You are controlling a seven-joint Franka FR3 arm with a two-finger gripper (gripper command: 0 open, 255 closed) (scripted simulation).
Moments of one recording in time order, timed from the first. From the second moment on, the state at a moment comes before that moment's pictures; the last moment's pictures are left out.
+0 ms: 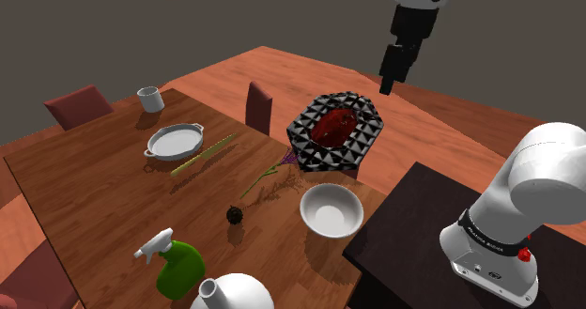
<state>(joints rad) 0.02 -0.75 0.07 -2.39 0.11 1.65 -0.01</state>
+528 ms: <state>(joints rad) 0.04 -0.57 0.17 -2.38 0.15 1.78 0.08</state>
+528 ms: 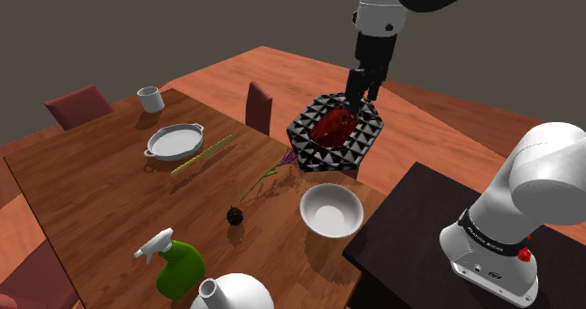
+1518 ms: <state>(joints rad) 0.08 -0.02 0.34 -2.17 0.11 2.04 0.35</state>
